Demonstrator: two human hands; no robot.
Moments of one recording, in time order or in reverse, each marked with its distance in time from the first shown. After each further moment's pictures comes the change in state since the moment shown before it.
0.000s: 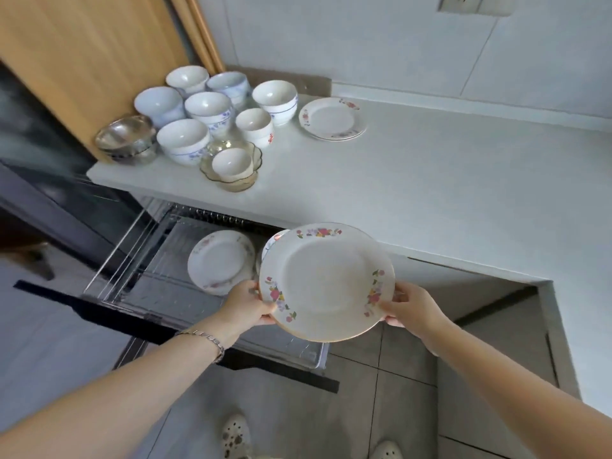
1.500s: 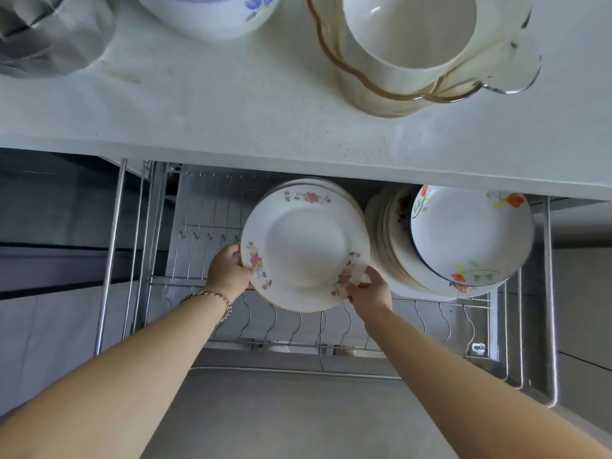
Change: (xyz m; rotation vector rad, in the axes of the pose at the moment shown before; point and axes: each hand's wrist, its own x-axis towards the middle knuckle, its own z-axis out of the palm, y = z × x) left_hand 0.397 -0.158 -0.314 0.393 0.075 -0.244; right_hand 0.294 -0.022 0.447 0.260 0.219 0.536
